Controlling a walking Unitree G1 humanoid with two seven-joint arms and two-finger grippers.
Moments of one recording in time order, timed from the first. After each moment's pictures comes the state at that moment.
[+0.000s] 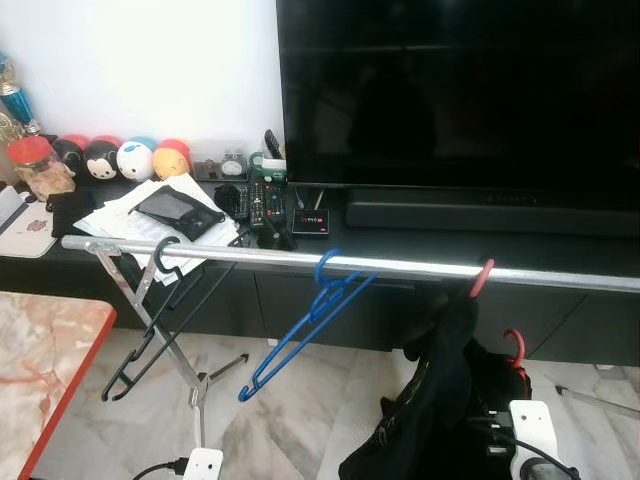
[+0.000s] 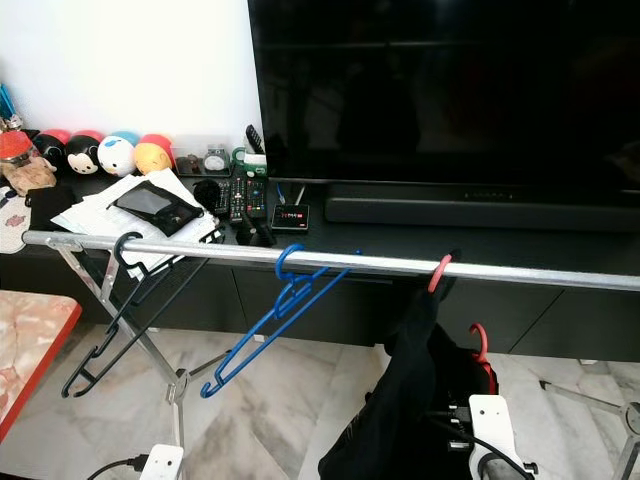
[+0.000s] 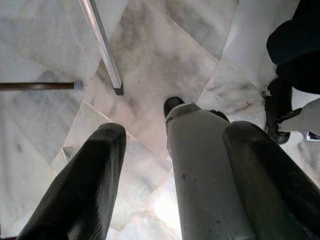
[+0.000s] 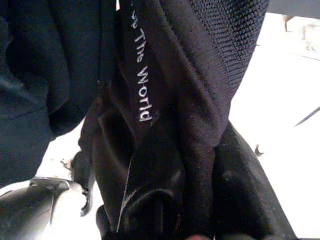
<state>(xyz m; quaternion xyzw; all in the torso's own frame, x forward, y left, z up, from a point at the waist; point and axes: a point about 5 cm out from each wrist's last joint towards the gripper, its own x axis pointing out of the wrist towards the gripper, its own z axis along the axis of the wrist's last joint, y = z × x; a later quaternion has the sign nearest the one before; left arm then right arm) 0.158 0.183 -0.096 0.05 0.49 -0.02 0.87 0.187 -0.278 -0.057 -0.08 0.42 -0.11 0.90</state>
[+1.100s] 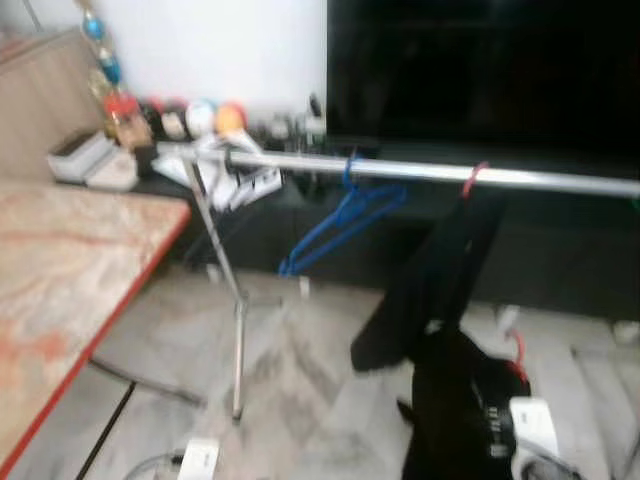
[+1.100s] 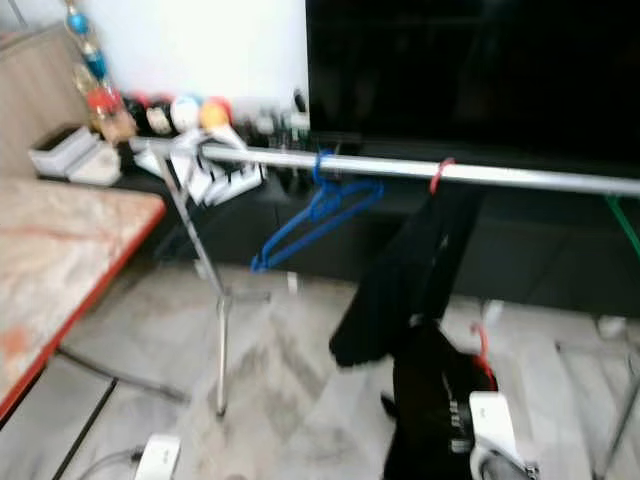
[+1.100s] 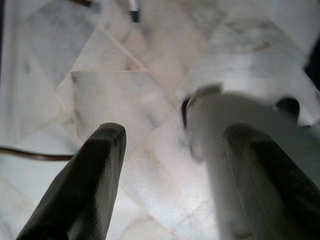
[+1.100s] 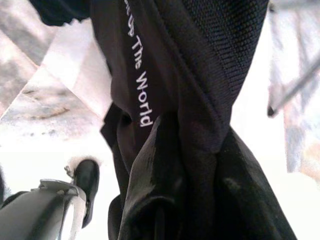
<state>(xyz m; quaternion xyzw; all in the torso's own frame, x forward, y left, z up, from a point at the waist) 0.162 0.182 -0.094 0.04 0.48 -0.02 0.87 0.186 -0.281 -0.057 -0.08 0.43 -0.12 0.89</state>
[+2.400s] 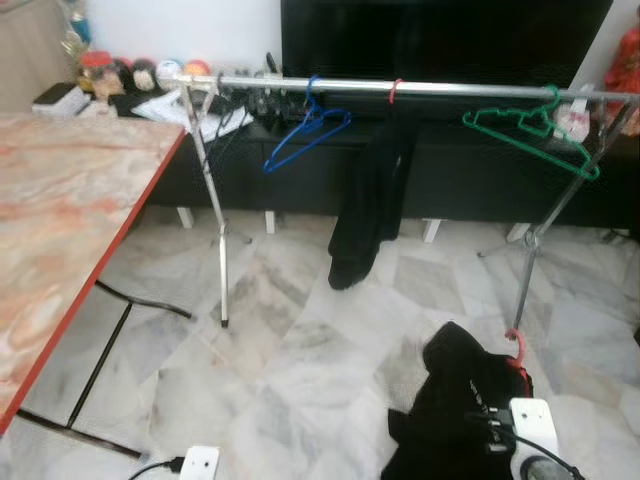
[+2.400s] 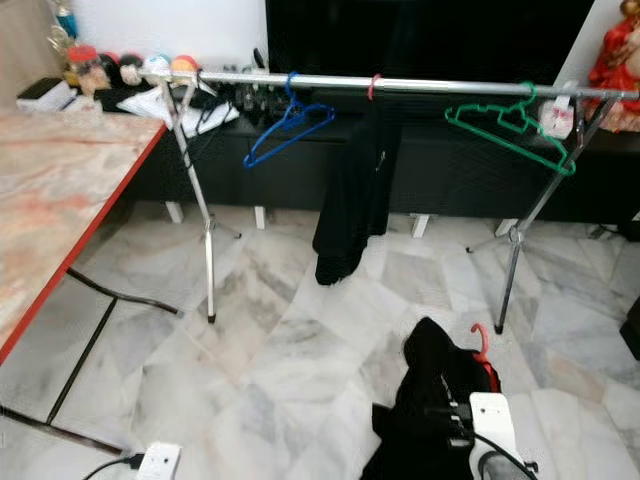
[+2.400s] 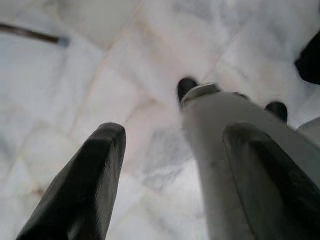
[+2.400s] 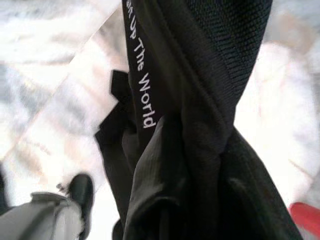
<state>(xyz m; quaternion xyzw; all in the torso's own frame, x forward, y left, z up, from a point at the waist) 0.161 0.186 -0.094 0.04 0.48 -0.01 0.87 0.192 -0.278 -0.056 -0.08 0.42 -0.11 0.90</state>
